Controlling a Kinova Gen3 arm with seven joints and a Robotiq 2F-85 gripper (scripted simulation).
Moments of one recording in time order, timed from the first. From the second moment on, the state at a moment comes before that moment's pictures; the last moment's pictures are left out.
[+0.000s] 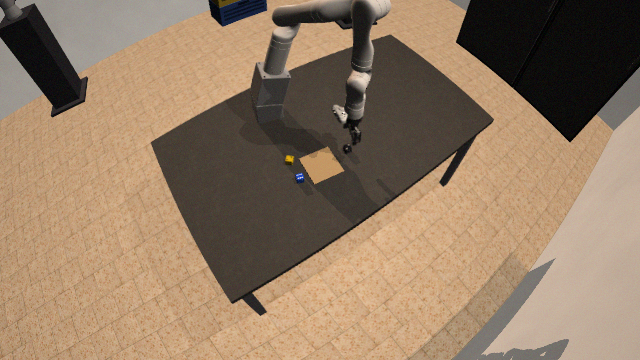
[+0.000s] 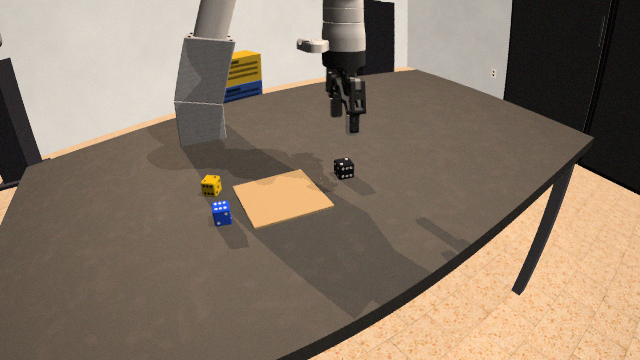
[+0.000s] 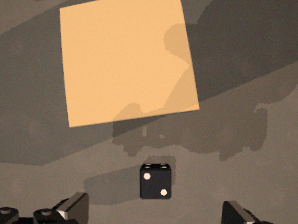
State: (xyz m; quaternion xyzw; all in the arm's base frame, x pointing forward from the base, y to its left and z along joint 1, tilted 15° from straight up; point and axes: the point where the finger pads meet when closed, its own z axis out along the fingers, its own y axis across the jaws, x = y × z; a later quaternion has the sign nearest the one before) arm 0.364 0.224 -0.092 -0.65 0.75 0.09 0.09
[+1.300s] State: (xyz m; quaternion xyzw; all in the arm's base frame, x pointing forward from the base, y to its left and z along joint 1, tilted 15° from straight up) arm 0.364 0.224 -0.092 -0.67 0.73 0.09 0.10
